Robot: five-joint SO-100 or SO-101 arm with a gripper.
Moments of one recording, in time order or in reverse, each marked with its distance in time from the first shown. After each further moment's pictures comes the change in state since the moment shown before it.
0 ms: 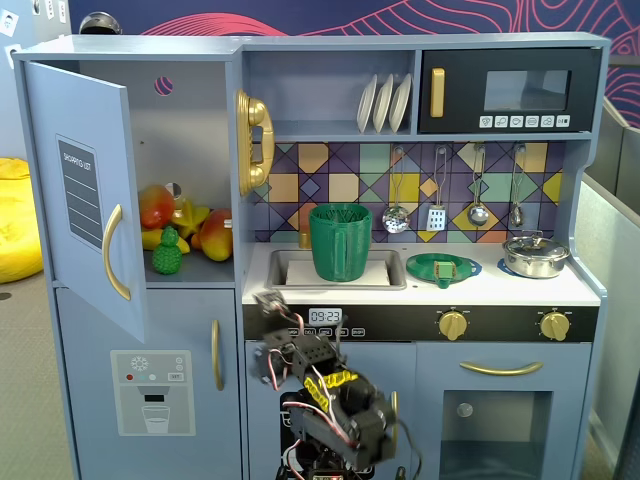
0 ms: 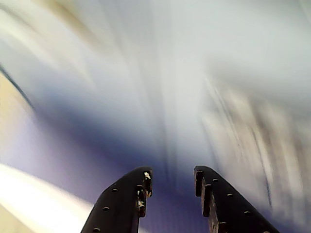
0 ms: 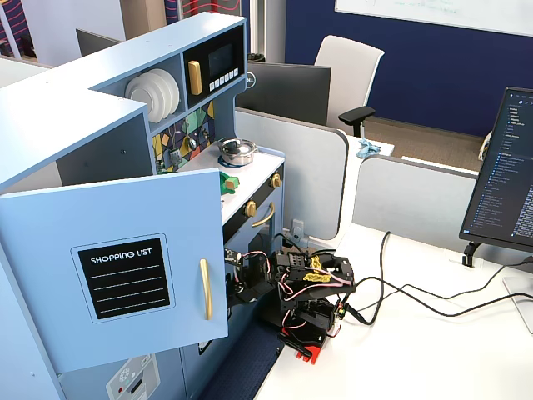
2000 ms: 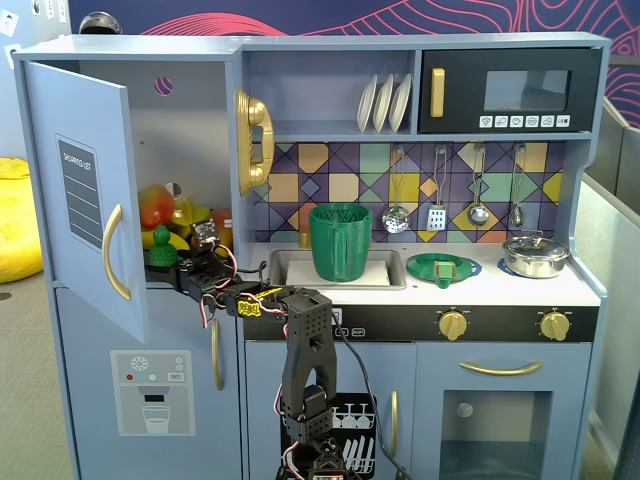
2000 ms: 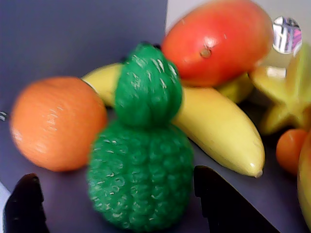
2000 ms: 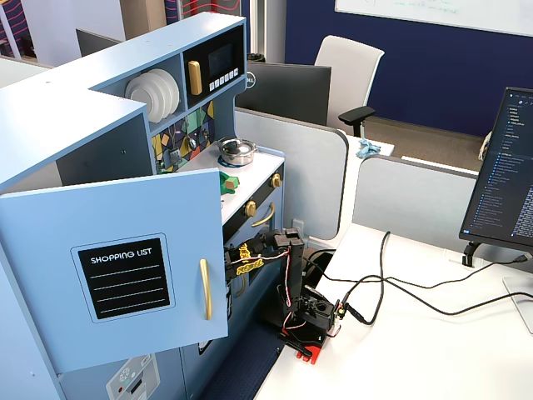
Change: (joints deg) arm -7.1 -81.9 -60.0 -63.2 -2.9
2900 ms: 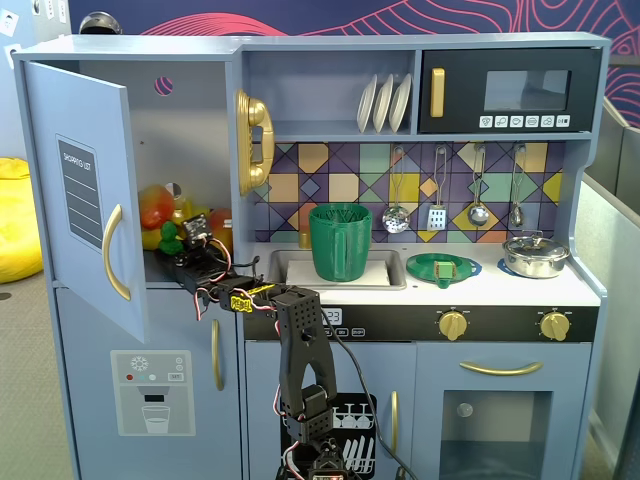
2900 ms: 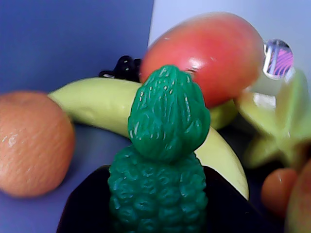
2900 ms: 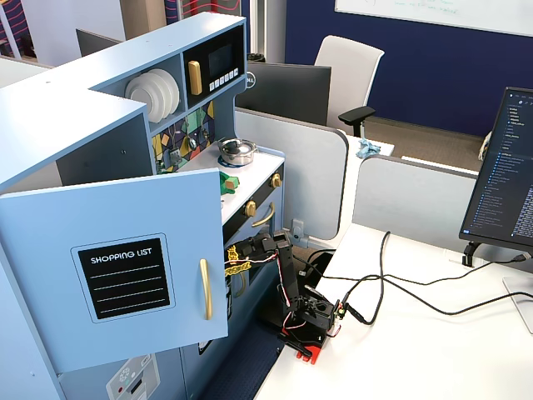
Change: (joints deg) arm -0.2 -8.5 -10.3 0.9 -9.2
